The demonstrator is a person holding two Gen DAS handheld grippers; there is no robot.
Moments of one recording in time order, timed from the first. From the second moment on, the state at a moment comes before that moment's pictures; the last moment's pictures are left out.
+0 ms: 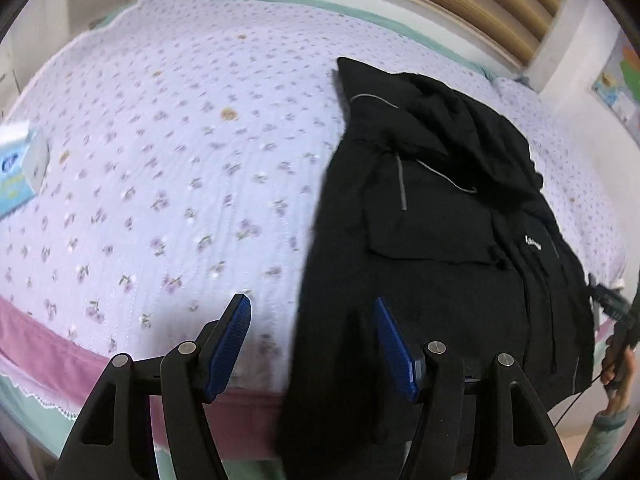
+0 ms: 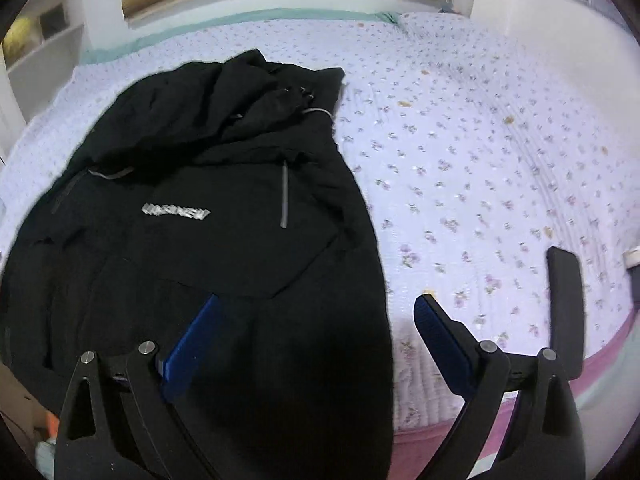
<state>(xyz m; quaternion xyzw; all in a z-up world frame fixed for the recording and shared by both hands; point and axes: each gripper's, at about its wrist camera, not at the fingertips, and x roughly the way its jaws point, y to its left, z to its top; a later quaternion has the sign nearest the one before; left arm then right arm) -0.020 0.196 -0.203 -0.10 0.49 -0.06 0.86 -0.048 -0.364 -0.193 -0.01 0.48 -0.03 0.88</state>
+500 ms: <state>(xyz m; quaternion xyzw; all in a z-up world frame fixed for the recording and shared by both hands) 0.034 0.147 -0.242 -0.05 0.55 -0.12 0.82 -0.042 -0.417 -0.234 0.10 0.53 -0.03 0.84</state>
